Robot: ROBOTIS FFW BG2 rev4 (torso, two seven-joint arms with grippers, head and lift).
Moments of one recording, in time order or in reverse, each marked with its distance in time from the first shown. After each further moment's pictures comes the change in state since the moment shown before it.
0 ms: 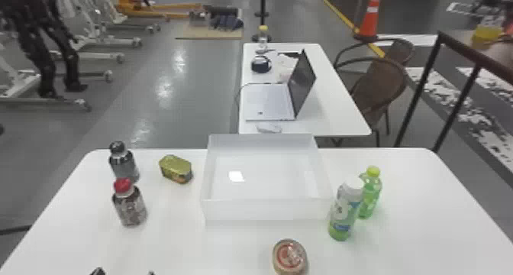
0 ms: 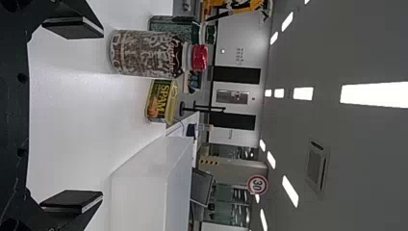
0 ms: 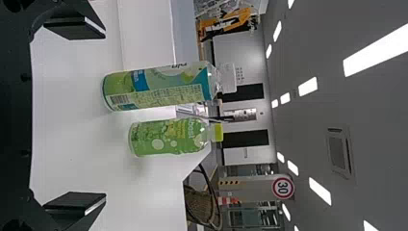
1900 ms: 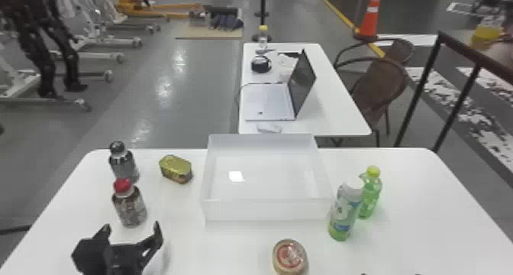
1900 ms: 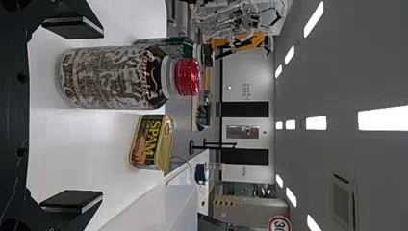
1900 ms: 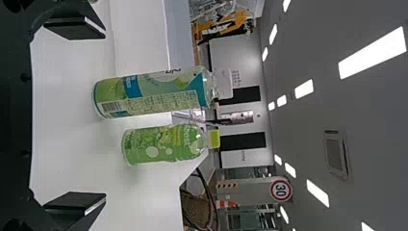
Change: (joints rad) left arm -0.295 -0.014 -0.003 0.178 -0.136 0.152 0.232; right arm -0.032 0.000 0.015 0.021 -0.006 -0.006 0.002
